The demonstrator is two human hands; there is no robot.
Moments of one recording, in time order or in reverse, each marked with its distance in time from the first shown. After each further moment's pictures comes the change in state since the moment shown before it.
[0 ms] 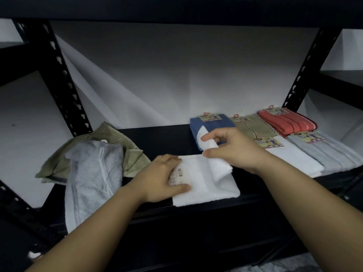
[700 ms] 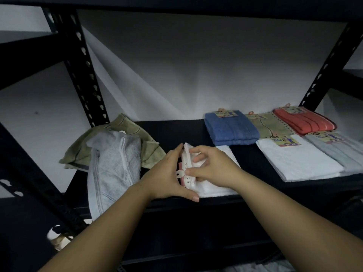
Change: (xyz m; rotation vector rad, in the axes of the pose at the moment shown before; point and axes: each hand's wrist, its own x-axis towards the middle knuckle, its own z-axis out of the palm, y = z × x) left_hand -0.031 -0.007 0.001 -0.390 0.021 -0.075; right_hand -0.003 0.007 0.096 -0.099 -0.167 0.032
